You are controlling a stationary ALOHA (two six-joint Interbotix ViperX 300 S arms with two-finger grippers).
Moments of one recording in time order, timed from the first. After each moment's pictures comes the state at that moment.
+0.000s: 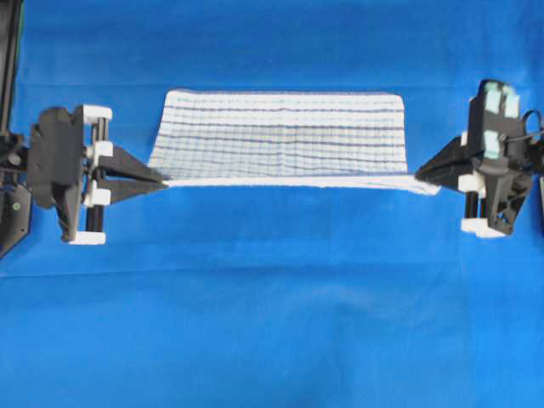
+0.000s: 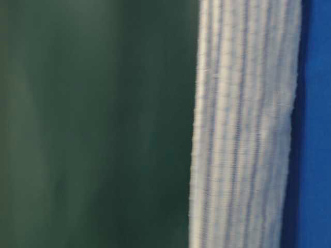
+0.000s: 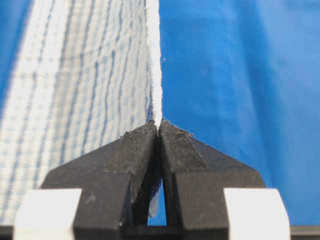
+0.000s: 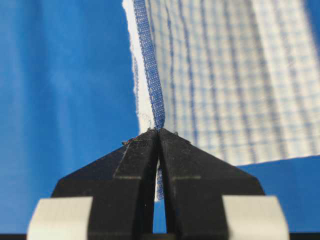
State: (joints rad) left arm -0.04 -0.59 1.15 -0.02 -0.07 0.10; right arm 0.03 -0.58 0.98 -0.21 0.42 0.35
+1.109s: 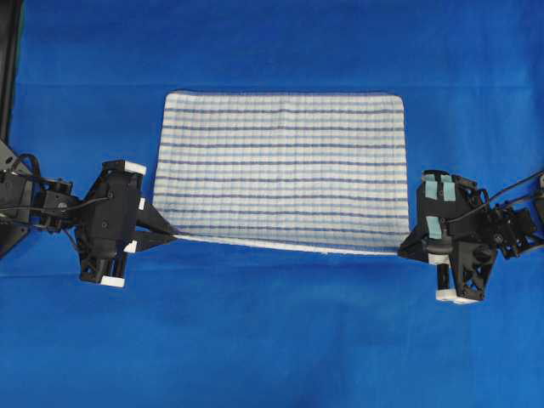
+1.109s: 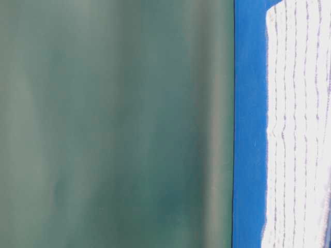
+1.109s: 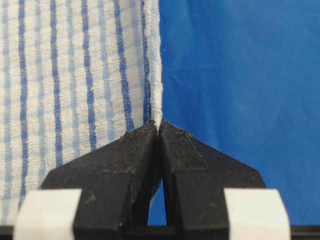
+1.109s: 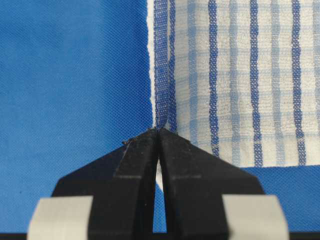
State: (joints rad) left arm -0.18 -0.30 1.13 -0.02 -0.19 0.03; right arm 0.25 -0.25 1.01 -0.21 0.17 0.57
